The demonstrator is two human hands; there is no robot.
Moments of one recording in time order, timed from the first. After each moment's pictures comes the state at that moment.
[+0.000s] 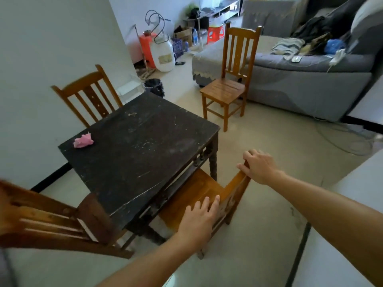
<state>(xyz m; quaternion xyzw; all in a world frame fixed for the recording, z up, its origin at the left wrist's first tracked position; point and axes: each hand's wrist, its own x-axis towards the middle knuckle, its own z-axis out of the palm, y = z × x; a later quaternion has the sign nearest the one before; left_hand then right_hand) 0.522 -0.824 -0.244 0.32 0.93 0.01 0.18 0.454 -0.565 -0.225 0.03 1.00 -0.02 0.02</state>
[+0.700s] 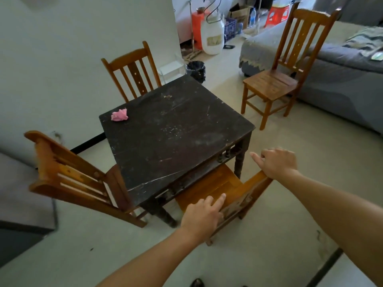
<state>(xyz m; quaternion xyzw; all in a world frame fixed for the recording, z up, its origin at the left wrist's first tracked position) 0.508 -0.824 -0.234 0.21 0.97 0.08 0.11 0.374 -0.571 -0.239 -0.01 1.00 0.02 -0.03</state>
